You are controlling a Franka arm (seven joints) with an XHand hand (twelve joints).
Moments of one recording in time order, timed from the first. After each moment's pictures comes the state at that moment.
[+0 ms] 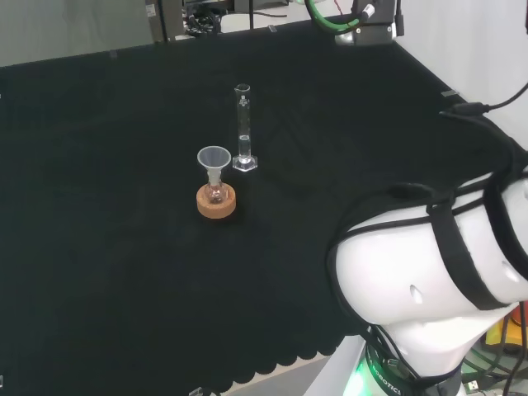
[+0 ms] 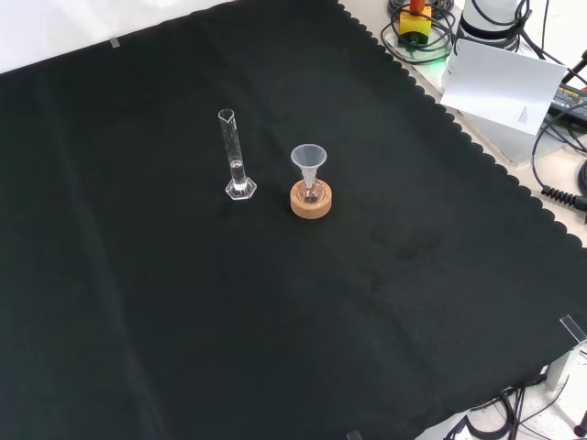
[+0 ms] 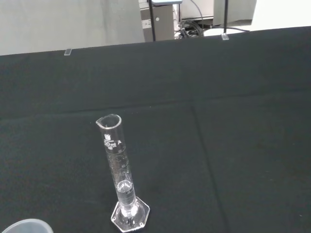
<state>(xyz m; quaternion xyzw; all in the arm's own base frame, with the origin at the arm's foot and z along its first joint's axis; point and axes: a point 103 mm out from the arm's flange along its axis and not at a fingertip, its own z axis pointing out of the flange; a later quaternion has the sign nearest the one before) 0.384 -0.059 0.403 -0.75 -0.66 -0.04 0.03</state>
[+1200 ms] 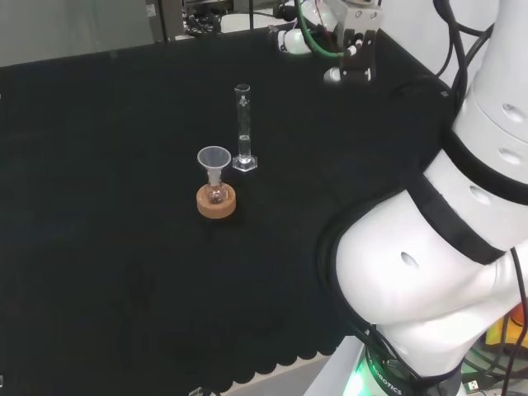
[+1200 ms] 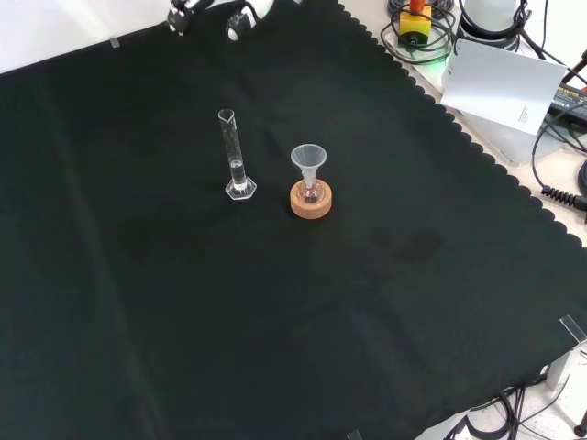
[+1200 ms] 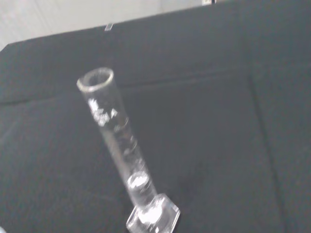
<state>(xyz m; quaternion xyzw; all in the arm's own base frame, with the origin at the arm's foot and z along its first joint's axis) 0.473 -0.087 0.293 -0.69 -0.72 -0.08 0.09</state>
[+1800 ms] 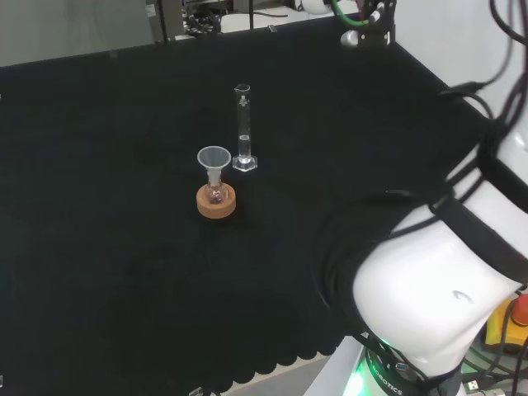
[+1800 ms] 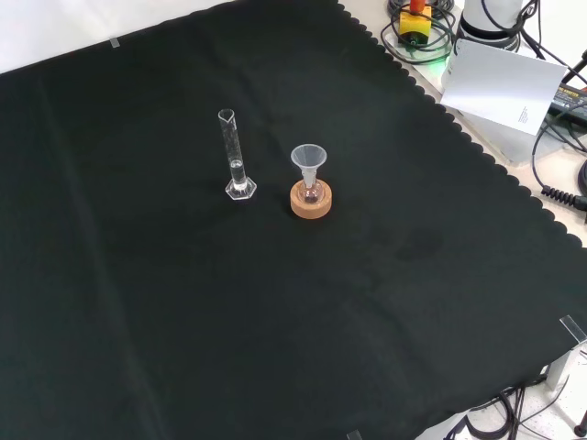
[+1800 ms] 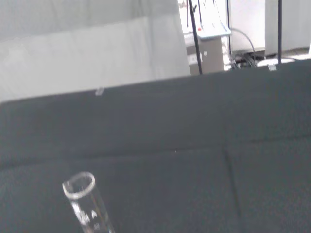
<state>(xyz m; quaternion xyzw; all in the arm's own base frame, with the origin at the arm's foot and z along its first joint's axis) 0.476 -0.114 0.360 -0.69 -0.71 -0.13 0.03</state>
